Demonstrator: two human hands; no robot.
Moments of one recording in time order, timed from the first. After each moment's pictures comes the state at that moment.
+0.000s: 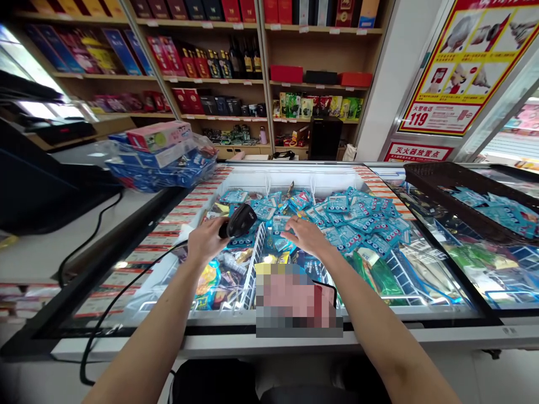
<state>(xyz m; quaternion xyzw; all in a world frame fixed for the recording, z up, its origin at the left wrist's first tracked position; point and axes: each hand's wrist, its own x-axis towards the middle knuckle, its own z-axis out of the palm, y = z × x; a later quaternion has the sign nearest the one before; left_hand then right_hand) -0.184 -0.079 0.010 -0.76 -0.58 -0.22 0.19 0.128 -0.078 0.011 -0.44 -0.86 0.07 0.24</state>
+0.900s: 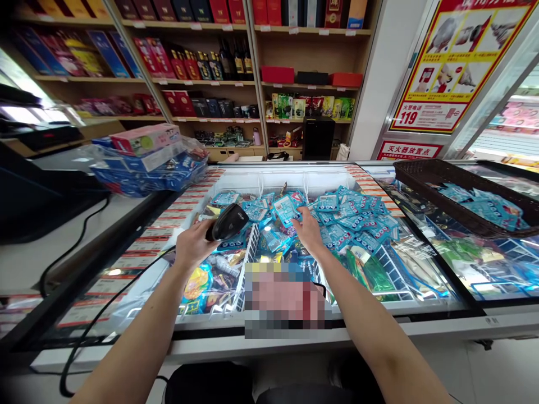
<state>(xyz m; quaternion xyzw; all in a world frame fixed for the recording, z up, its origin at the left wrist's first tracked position) -0.178 -0.082 0.018 -0.76 -0.56 -0.25 0.18 0.147 -0.057 -0.014 -0.58 -0.69 0.13 0.43</state>
